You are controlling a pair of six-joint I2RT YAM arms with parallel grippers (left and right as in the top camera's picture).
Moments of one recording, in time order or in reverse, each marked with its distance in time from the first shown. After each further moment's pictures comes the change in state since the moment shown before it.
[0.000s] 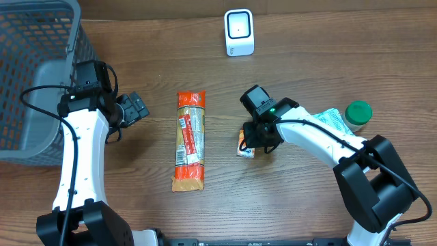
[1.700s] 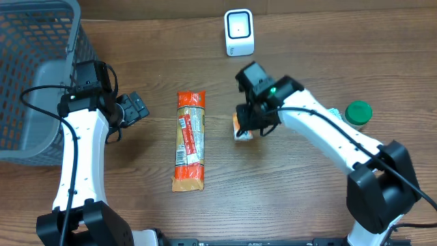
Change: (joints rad) left arm 0.000 0.000 0.000 0.000 0.000 0.000; right arm -0.017 -0.011 0.321 -0.251 -0.024 -0.107
